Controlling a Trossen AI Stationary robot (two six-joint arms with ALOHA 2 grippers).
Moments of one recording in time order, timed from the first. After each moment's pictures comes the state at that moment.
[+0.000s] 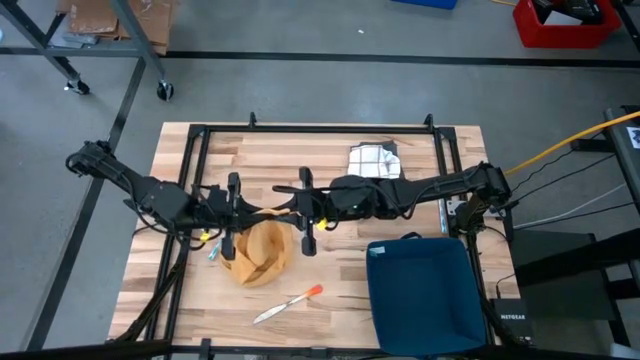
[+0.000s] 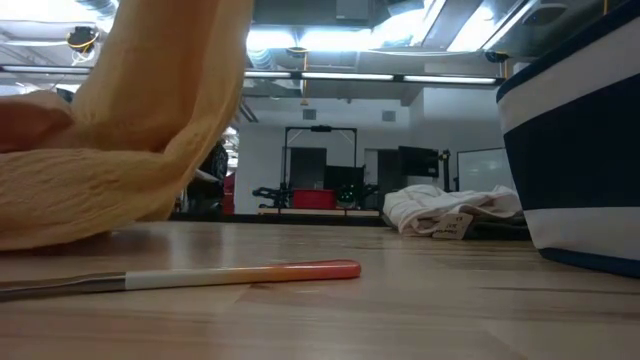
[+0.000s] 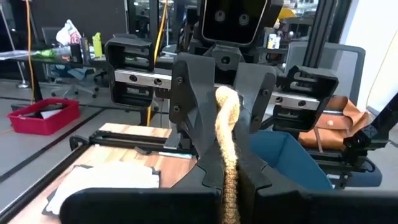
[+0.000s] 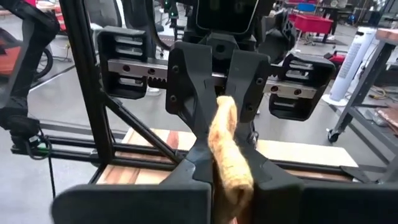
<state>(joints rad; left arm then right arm) -0.51 0.97 0.97 0.01 -0.60 -0.09 0.20 1.79 1.74 -0.07 0.12 -0.05</state>
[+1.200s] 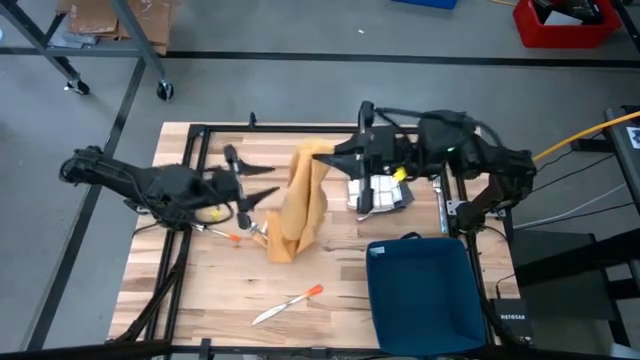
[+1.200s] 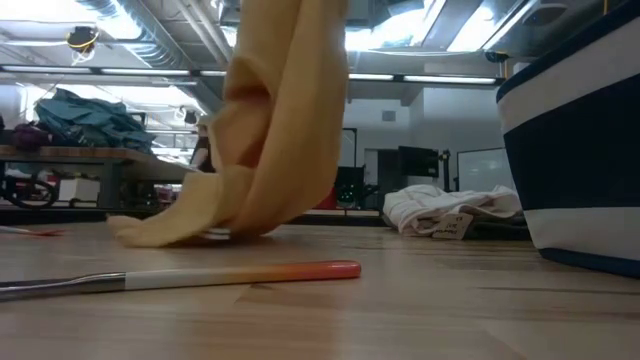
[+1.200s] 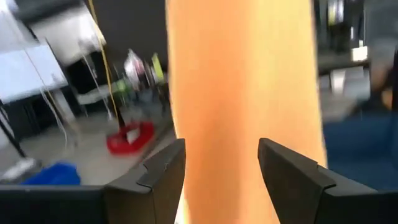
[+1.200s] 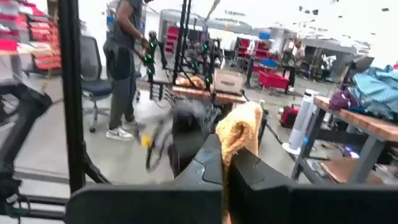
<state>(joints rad) -0.32 0.95 0.97 0.03 -0.63 0.23 0.19 1.64 2.19 -0.46 0.17 -0.16</state>
